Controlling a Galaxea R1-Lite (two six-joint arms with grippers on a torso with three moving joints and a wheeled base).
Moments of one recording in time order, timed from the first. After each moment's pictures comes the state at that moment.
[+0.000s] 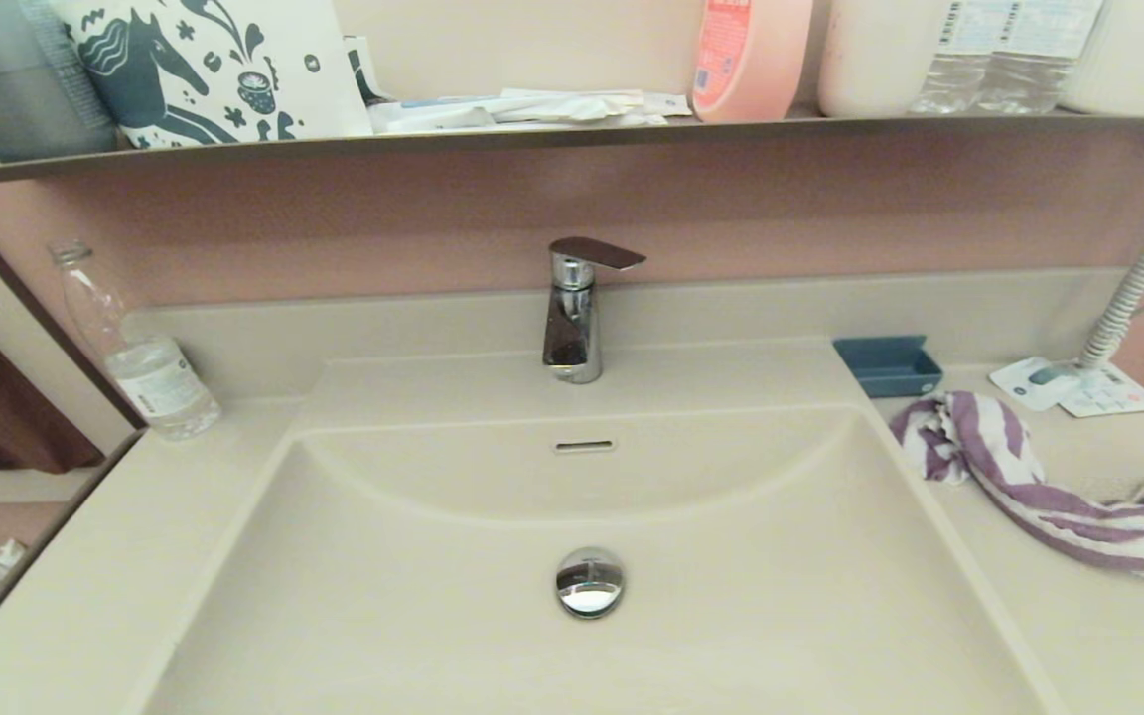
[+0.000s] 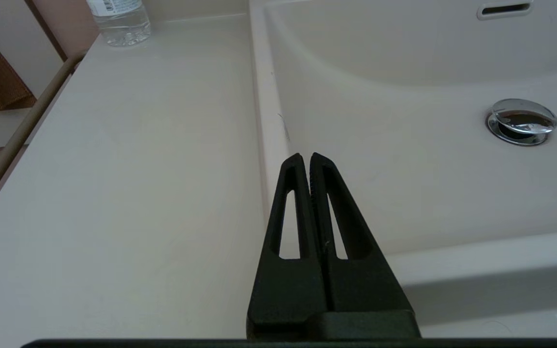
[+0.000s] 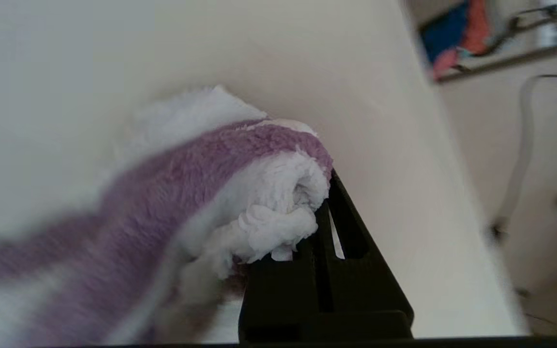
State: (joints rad) left arm -0.01 0.00 0.00 0.01 -0.01 0.07; right arm -0.57 1.78 -1.04 0.04 0.06 -0.15
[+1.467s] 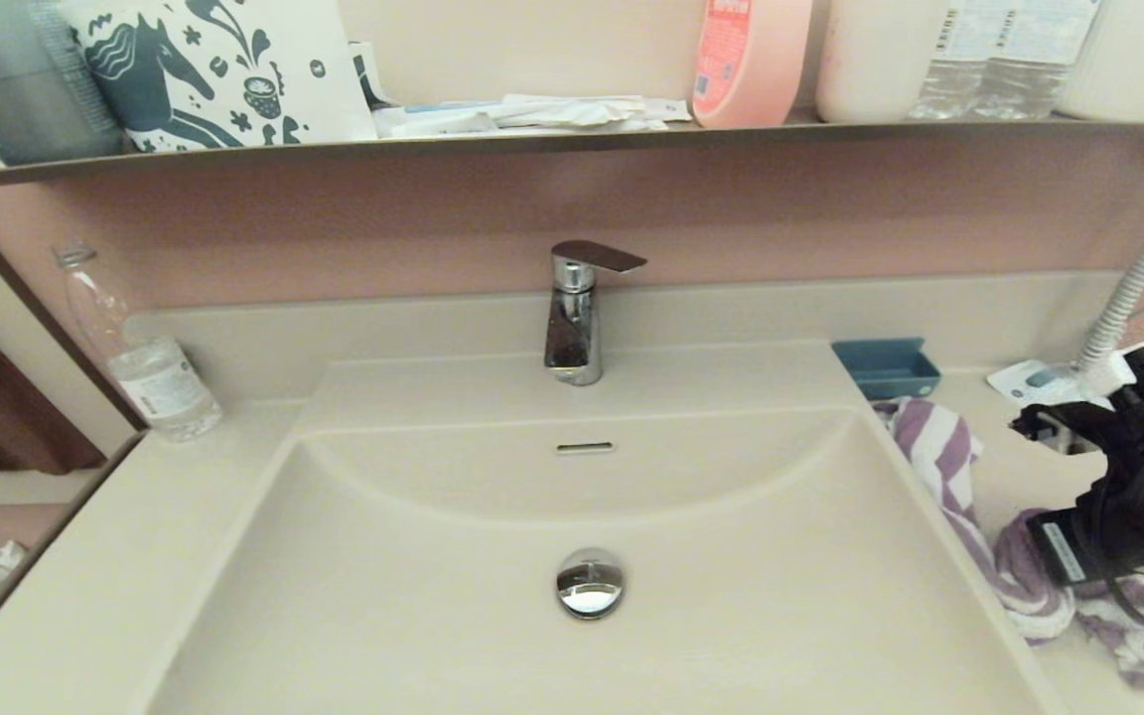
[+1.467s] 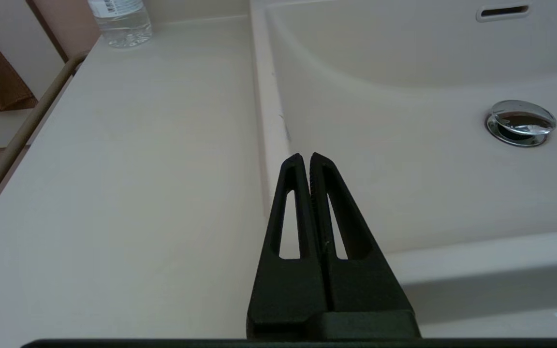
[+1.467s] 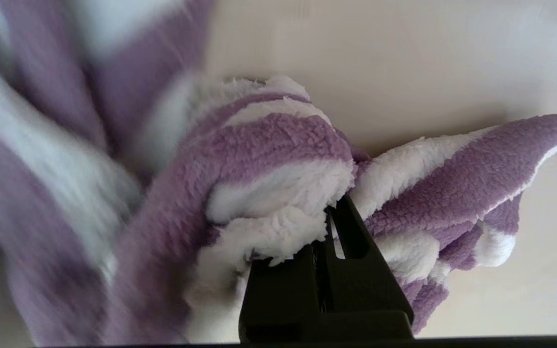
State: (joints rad) left arm -0.01 0.00 0.00 0.01 -0.01 0.07; right arm -0.01 1.62 -0.93 0.41 -0.12 -0.07
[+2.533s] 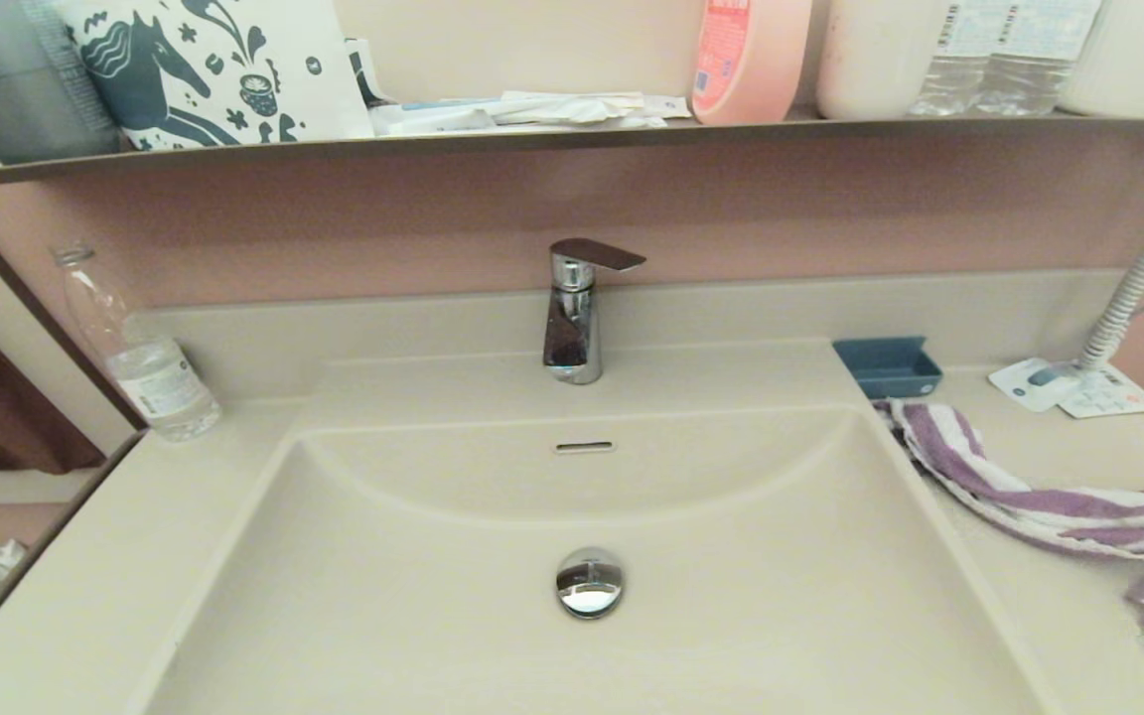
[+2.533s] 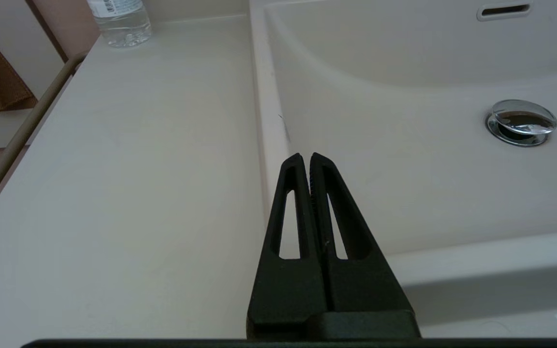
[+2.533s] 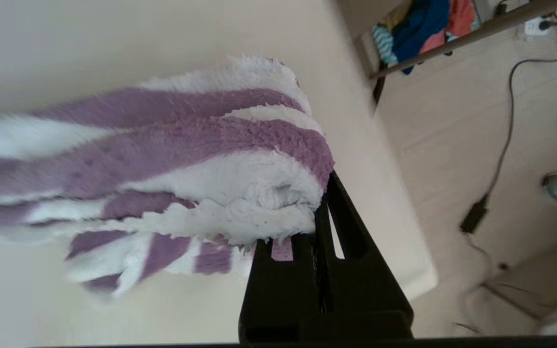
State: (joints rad) left arm -0.01 0.00 0.00 0.01 -0.01 0.07; right arm -0.80 1.54 -1.20 0.48 0.22 -0.30
